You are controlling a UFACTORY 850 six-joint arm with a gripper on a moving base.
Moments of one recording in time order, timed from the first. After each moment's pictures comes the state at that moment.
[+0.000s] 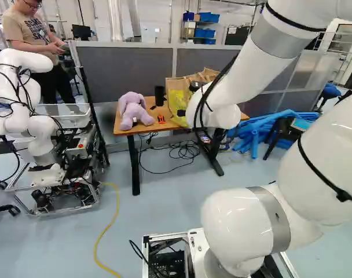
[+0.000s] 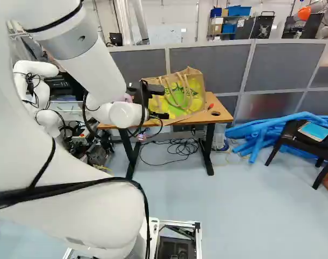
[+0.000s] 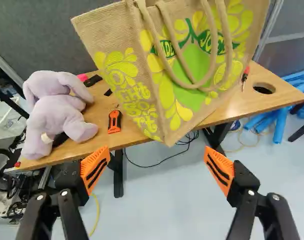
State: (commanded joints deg) arm -0.6 11.9 -18.1 -1.1 32.8 8.2
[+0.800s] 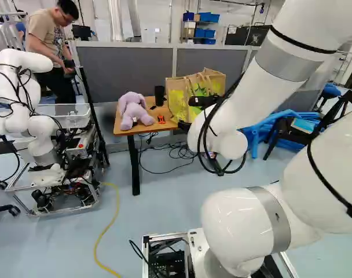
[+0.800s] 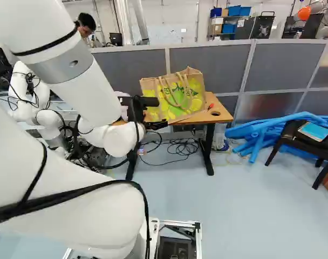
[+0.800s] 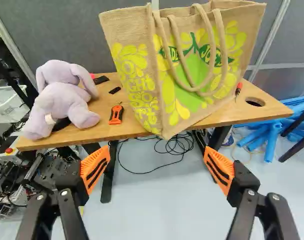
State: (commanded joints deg) arm -0.1 15.2 -7.7 -0.2 46.5 1.7
